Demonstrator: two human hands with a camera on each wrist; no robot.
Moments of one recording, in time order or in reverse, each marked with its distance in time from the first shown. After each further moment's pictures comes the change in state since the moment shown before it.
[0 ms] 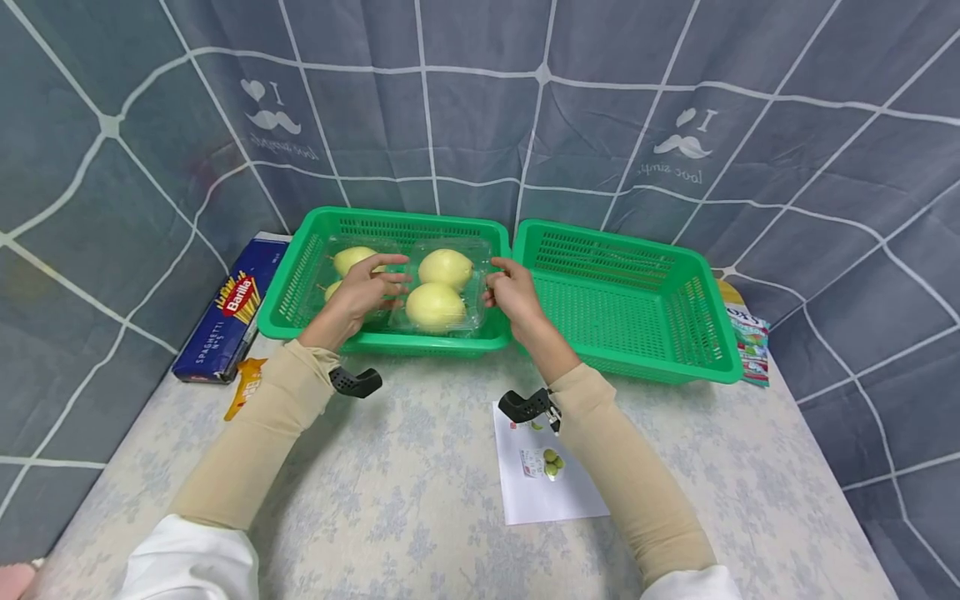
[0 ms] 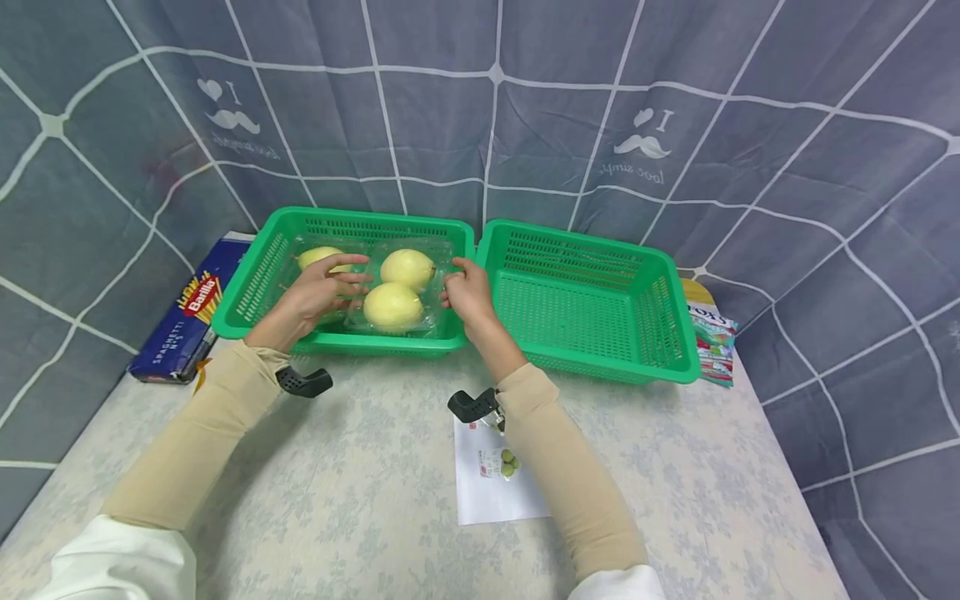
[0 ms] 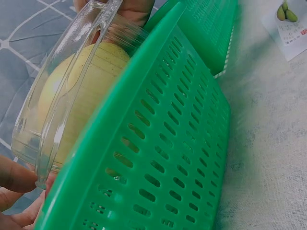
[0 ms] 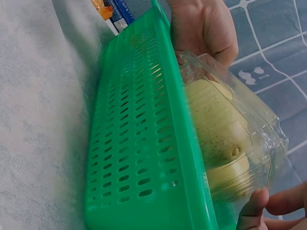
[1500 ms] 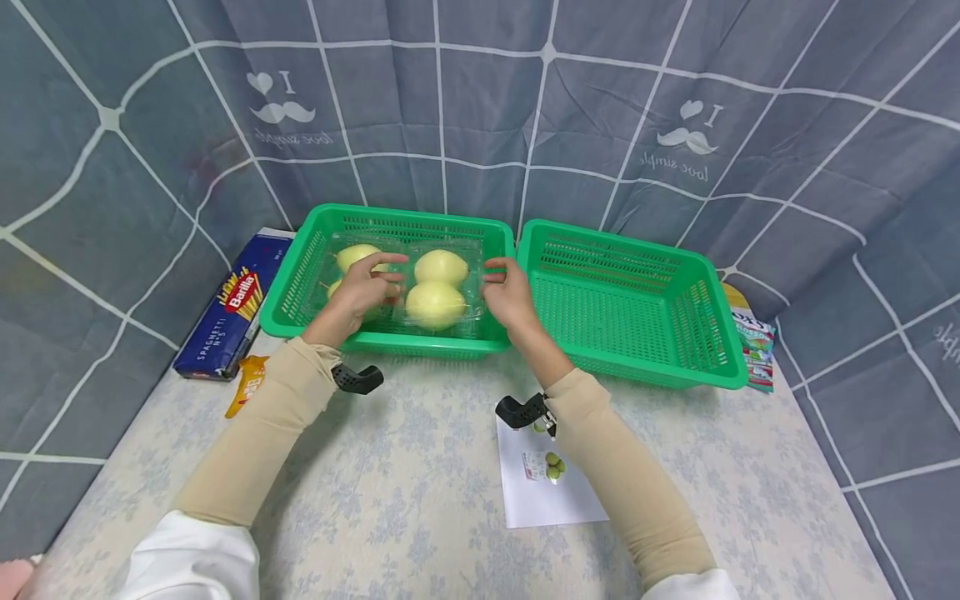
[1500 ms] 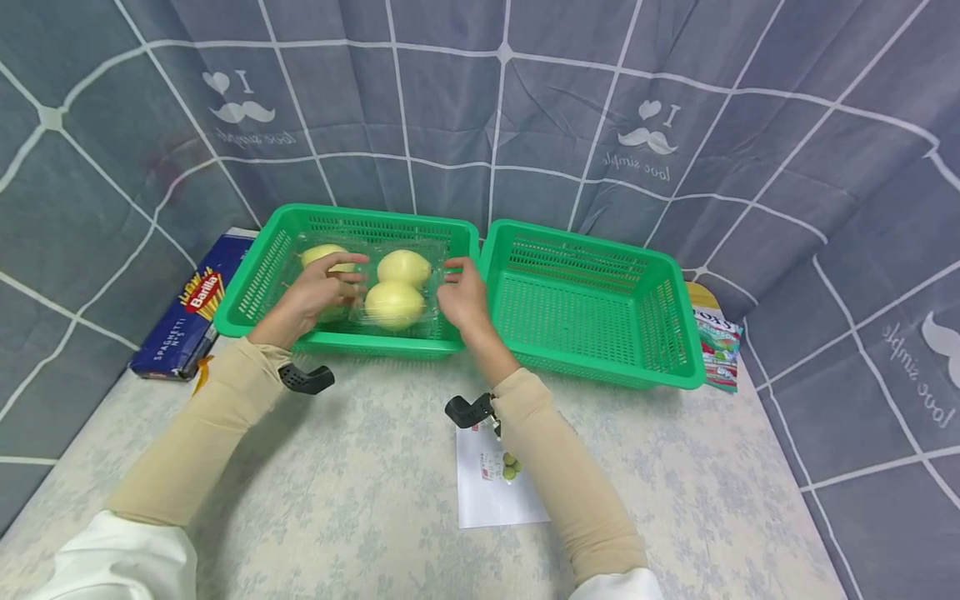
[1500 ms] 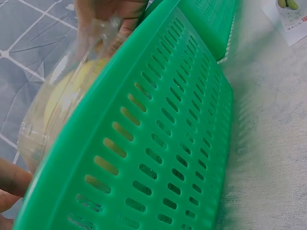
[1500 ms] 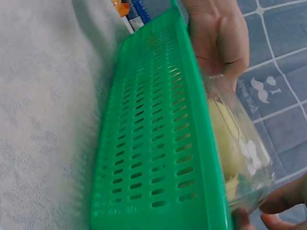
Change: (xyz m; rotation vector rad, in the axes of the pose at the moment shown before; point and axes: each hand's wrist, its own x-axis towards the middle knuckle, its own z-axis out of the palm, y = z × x) left_hand 0.004 -0.005 -0.004 0.030 0.049 -0.012; right_hand 0.001 0.006 0.013 -0.211 0.062 -0.090
